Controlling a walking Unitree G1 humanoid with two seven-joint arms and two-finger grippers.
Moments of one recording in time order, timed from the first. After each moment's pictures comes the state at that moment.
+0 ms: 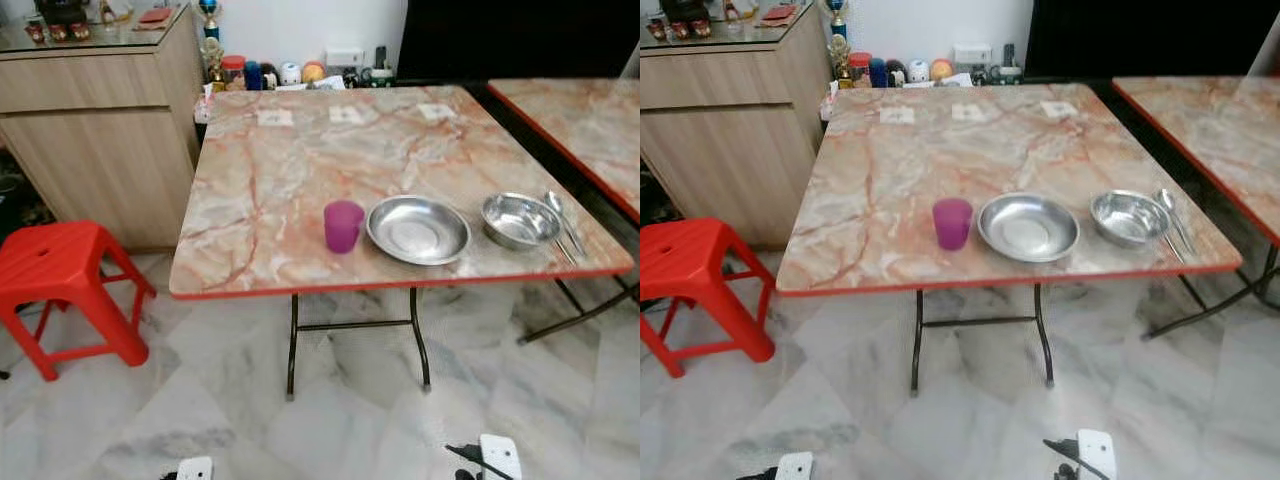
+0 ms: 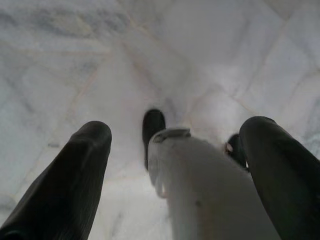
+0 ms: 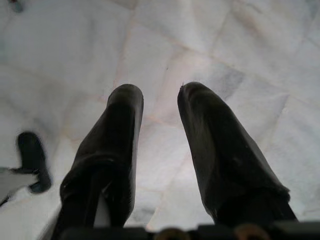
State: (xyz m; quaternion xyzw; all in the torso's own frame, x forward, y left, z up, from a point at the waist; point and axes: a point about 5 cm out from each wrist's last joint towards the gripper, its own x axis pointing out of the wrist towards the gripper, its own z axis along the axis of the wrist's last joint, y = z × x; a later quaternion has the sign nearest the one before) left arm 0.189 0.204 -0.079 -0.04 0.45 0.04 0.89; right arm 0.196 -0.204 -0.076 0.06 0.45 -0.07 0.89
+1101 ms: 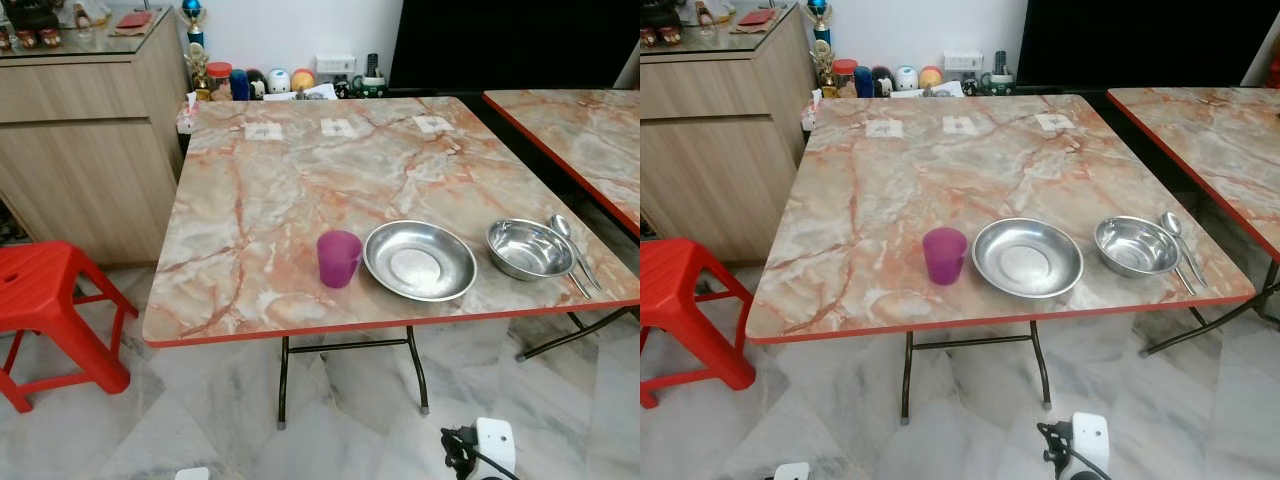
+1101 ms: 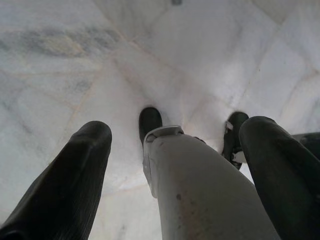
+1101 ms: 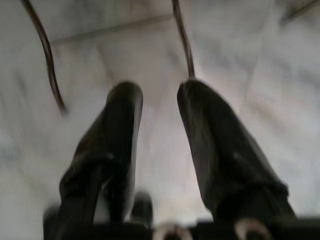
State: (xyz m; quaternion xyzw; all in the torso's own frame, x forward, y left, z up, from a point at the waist) left arm 0.175 0.199 -0.086 -0.04 0.46 0.03 0.89; right arm 0.228 -0.188 -0.045 0.08 0.25 -0.02 0.96
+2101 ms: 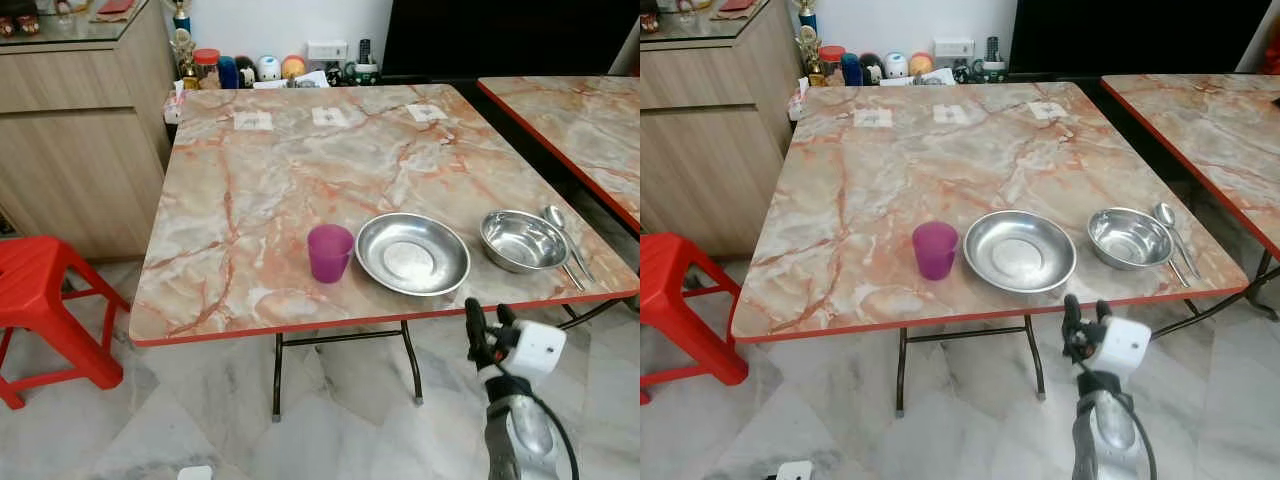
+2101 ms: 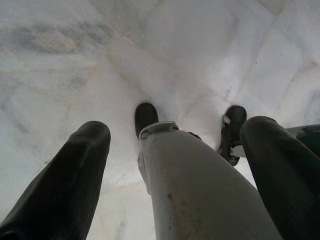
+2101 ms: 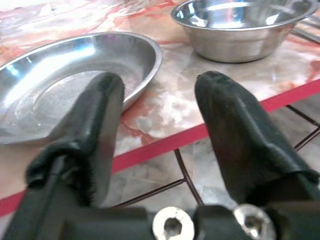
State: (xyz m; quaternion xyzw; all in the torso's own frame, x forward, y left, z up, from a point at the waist) left arm 0.177 0.196 -0.085 -0.04 0.46 0.02 0.89; right arm 0.295 -0.203 0.075 0.13 -0.04 -0.07 0.99
